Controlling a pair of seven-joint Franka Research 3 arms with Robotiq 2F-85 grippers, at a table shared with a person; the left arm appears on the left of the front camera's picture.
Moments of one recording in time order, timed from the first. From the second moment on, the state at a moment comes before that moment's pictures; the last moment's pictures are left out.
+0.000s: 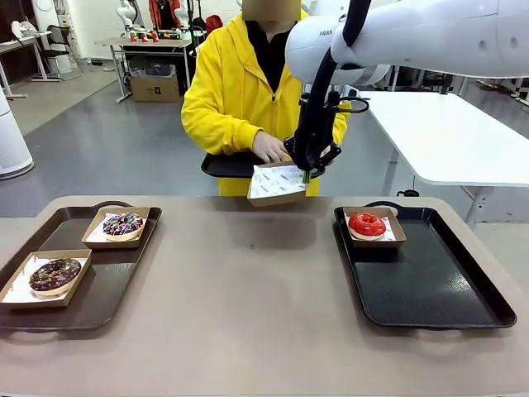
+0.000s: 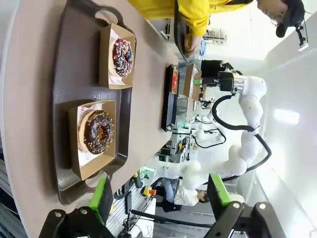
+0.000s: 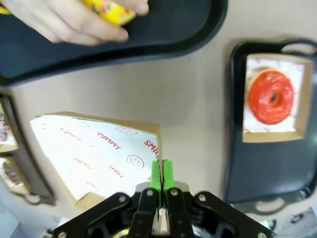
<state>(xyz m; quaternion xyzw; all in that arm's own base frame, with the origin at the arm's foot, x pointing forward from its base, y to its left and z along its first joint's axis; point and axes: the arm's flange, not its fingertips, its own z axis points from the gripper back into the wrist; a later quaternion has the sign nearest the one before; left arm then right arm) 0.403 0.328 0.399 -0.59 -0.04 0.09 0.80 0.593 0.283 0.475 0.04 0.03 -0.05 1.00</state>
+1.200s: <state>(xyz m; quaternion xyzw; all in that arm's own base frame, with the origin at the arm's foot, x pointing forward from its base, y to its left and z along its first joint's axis) 0.405 0.325 0.400 -0.59 -0.05 0.08 0.80 0.605 0.301 0.457 0.01 0.04 -0.02 1.00</state>
